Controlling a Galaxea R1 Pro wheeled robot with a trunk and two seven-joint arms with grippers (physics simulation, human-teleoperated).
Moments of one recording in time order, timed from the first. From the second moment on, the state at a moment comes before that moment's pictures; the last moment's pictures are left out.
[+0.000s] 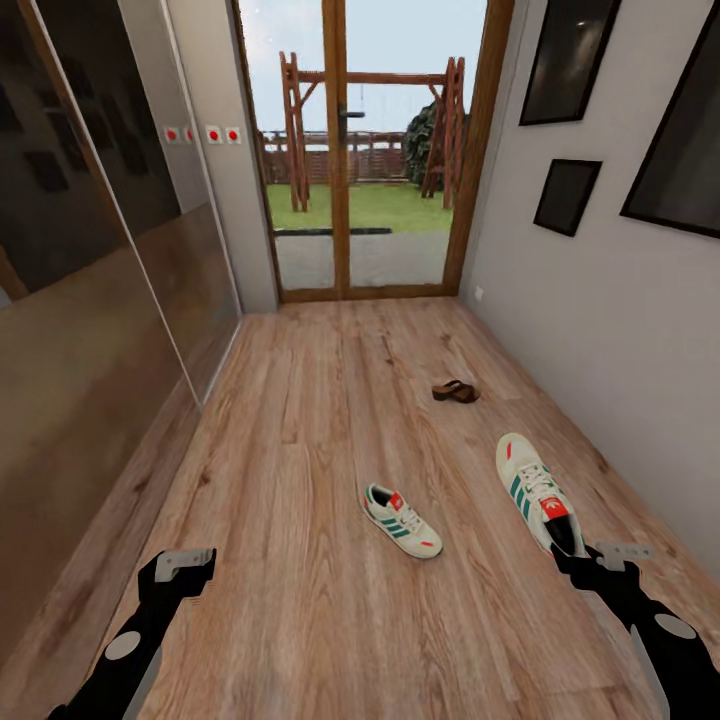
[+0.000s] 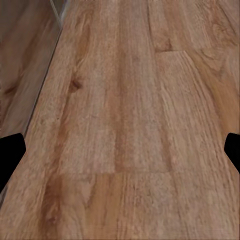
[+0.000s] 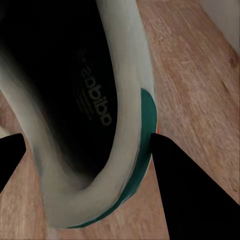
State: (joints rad) left arm -0.32 0.10 0.16 -0.84 -0.04 -0.14 -0.03; right arm -0.37 -0.22 -0.40 -0.88 0.11 0.03 0.29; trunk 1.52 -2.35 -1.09
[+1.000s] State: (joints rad) left arm -0.32 0.10 0.16 -0.84 -0.04 -0.15 -0.03; right arm -0.37 -0.22 -0.40 -0.88 0.11 0.03 0.29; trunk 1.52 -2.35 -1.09
